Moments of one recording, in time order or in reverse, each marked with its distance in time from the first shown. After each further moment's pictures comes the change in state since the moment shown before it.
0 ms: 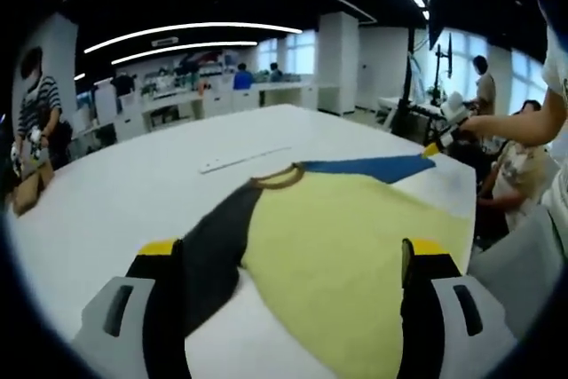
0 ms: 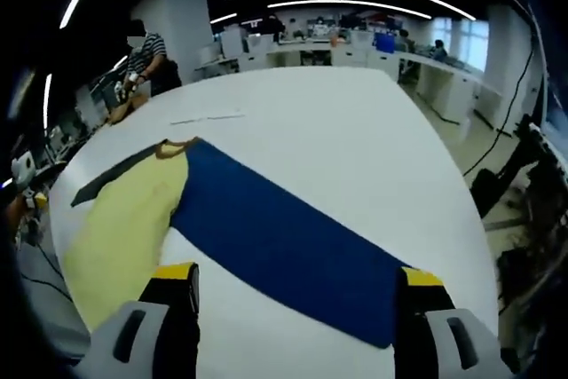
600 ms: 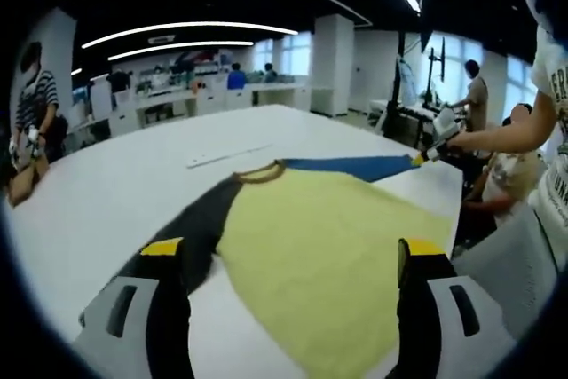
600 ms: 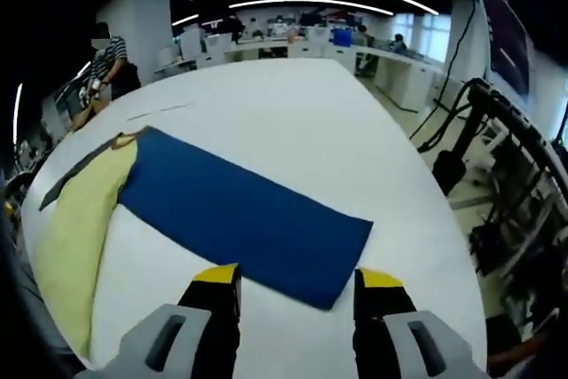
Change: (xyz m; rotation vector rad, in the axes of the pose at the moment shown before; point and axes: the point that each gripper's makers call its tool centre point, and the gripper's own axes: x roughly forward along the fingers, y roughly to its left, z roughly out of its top) left arm -0.011 -0.027 -0.010 -0.029 -0.008 -0.033; right arm -0.006 -0.052 -0.044 0.067 0.006 -0.206
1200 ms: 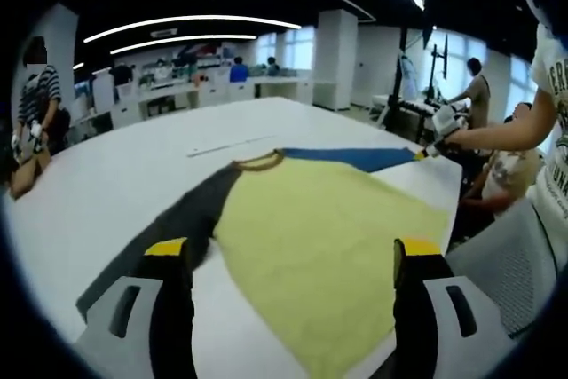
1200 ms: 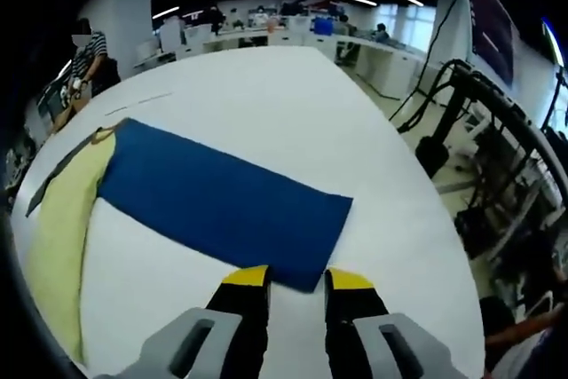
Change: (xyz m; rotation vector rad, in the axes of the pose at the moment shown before) left arm -0.008 -0.011 -0.013 -0.010 0.036 0.012; right arm 0.016 -0.030 -0.009 0.100 0.057 -0.056
